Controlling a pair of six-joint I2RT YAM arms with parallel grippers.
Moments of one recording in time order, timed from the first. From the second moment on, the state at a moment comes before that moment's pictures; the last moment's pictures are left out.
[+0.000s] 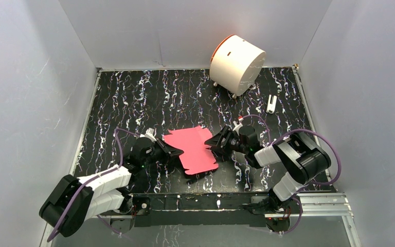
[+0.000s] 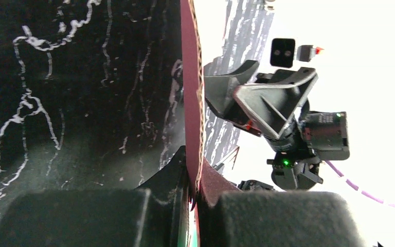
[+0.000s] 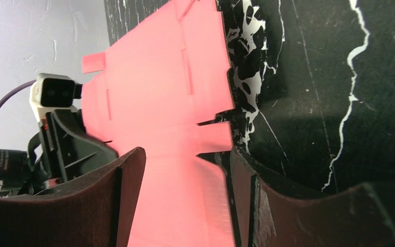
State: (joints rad) left arm -0.56 1.10 0.20 0.39 0.27 -1.34; right arm 0.56 1.61 0.34 0.83 -0.43 1.13
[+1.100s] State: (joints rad) left arm -0.56 0.99 0.16 0.51 0.28 -1.37; right arm 0.52 1.55 0.33 0.92 -0.49 1.00
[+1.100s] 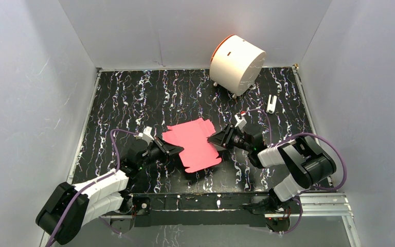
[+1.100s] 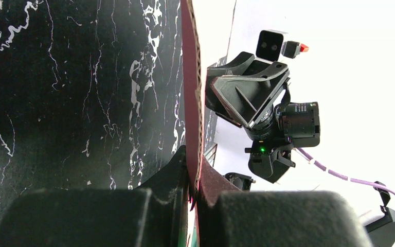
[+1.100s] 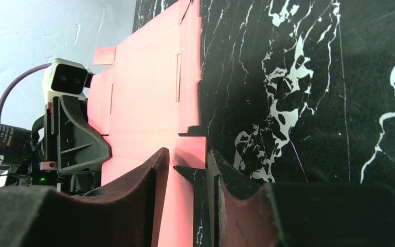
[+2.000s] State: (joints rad) left arm -0.56 1.14 0.32 0.36 0.27 -1.24; right arm 0.55 1.42 0.41 0.61 -0.38 0.69
